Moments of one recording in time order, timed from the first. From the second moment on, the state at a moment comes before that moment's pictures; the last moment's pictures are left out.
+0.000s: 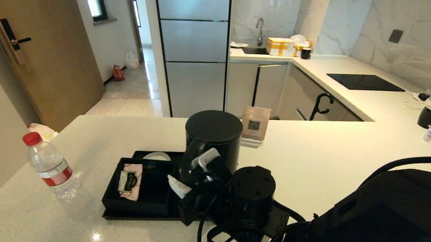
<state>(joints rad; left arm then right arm) 0.01 0.00 0.00 0.00 -0.02 0.05 0.97 2.18 -0.91 -1.21 -0.08 -0.02</state>
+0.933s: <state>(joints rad) 0.01 0.00 0.00 0.00 -0.02 0.05 0.77 1.97 -0.94 -1.20 -0.21 -0.15</state>
